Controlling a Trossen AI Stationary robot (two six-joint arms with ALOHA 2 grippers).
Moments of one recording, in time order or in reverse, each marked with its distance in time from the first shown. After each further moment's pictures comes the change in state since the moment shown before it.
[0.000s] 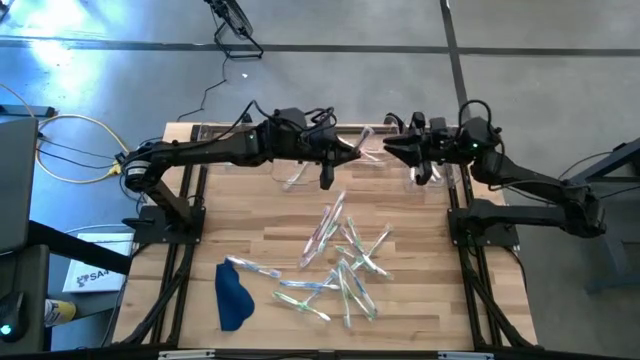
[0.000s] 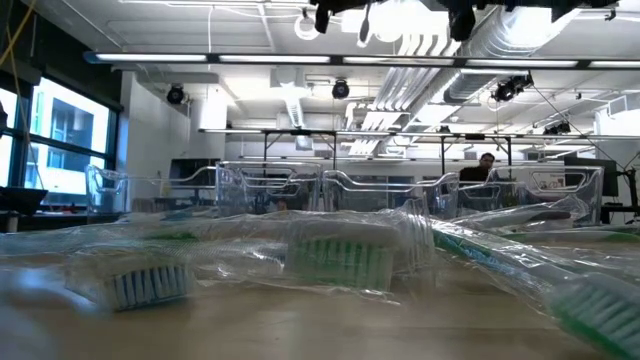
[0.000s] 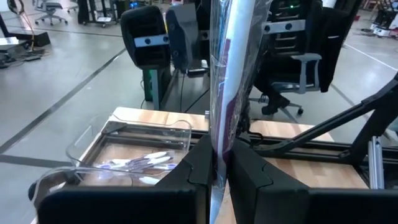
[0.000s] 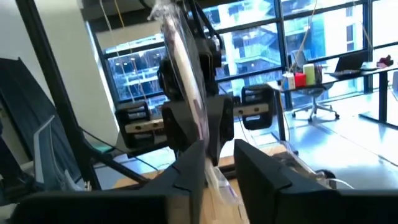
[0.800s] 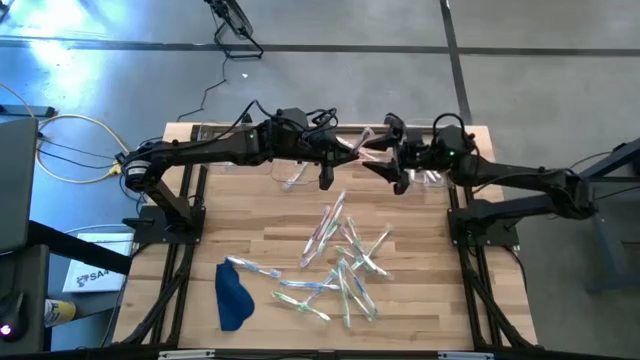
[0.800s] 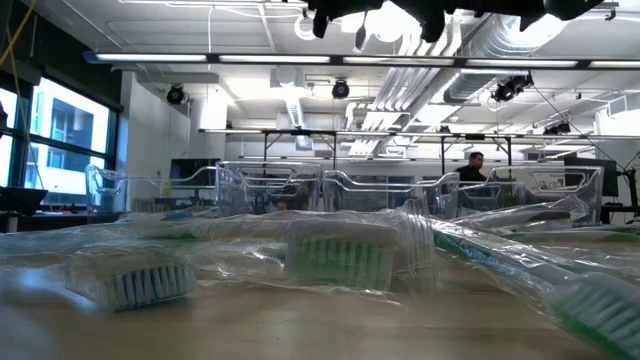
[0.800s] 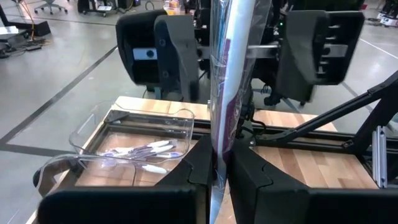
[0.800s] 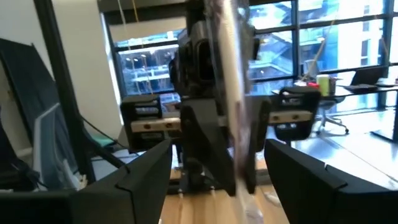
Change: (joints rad) left arm 0.004 0.001 0.000 -0.045 -0.002 0.008; right arm 0.147 0.193 0.000 0.212 0.098 -0.090
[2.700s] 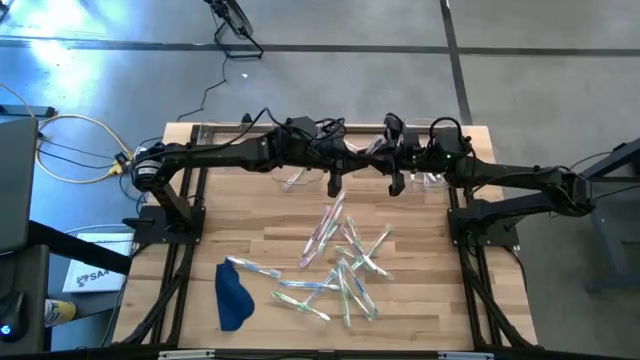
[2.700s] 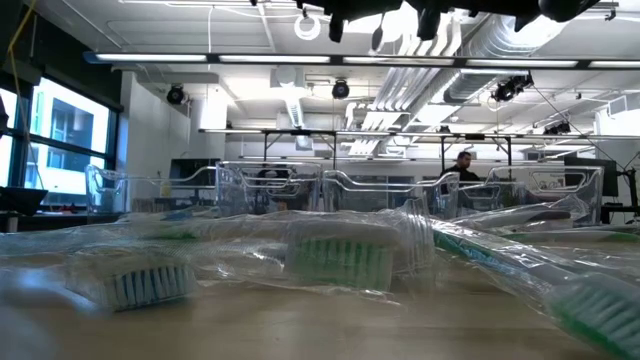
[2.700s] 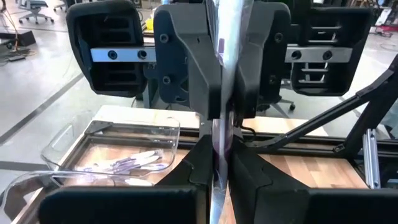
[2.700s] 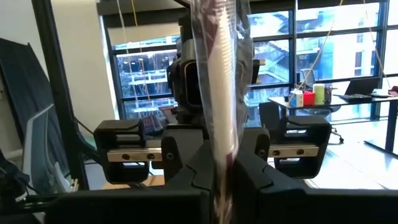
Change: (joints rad) left arm -0.027 0.068 0.000 0.108 0.017 0.002; right arm 0.034 0.027 0.000 0.054 0.045 -0.026
